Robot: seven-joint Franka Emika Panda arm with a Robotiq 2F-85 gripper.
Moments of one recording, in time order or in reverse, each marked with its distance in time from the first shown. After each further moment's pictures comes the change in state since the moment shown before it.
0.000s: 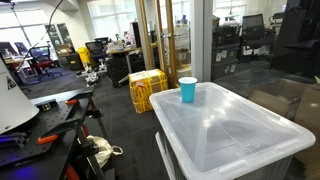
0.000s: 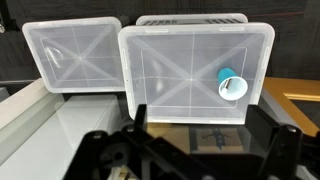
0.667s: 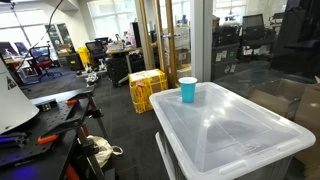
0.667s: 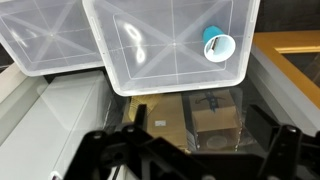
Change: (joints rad) arm 0.011 0.065 0.033 -0.096 0.055 0.336 0.141
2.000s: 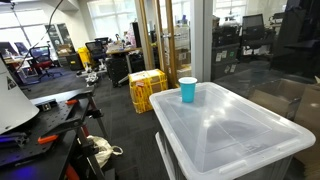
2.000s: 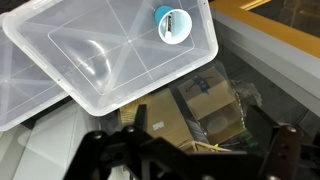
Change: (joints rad) arm 0.020 0.237 0.044 0.091 0.164 0.194 0.276
